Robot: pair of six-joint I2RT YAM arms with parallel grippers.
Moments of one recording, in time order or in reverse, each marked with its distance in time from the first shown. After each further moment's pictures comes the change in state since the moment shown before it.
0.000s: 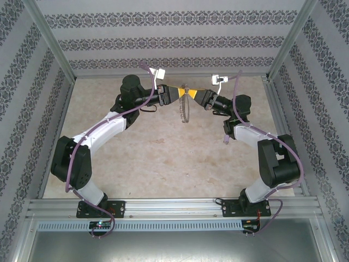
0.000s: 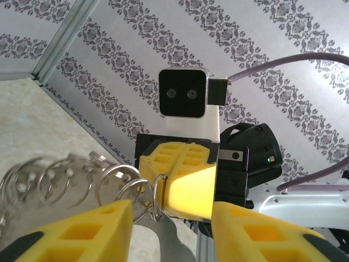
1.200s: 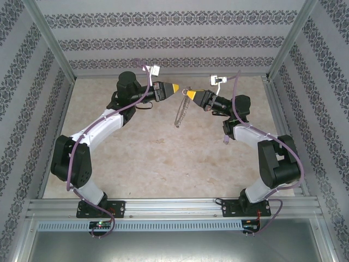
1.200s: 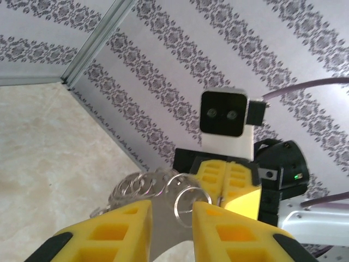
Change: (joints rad) left arm 0.058 0.015 0.027 -0.032 -0.005 -0.016; right arm 0.010 -0.007 0.000 -0.001 -0.016 0.000
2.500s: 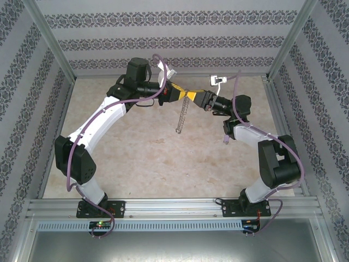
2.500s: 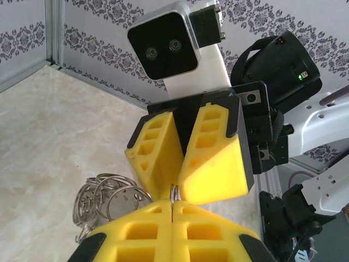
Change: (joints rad) left arm -0.066 0.061 0.390 -0.781 0.071 0.763; right arm 0.000 0.000 0.000 0.010 -0.032 0.014
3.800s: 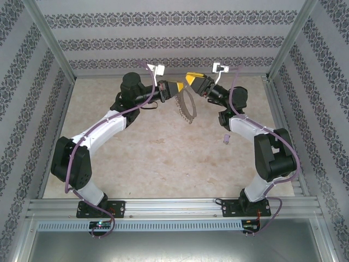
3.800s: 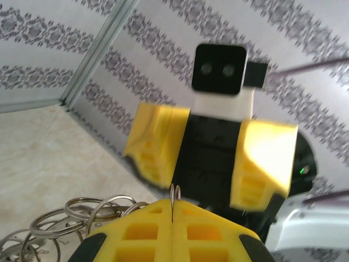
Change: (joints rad) left arm 0.000 -0.074 -0.352 0.715 -0.159 -0.627; right arm 0.014 0.086 0.166 0.043 0.204 -0.049
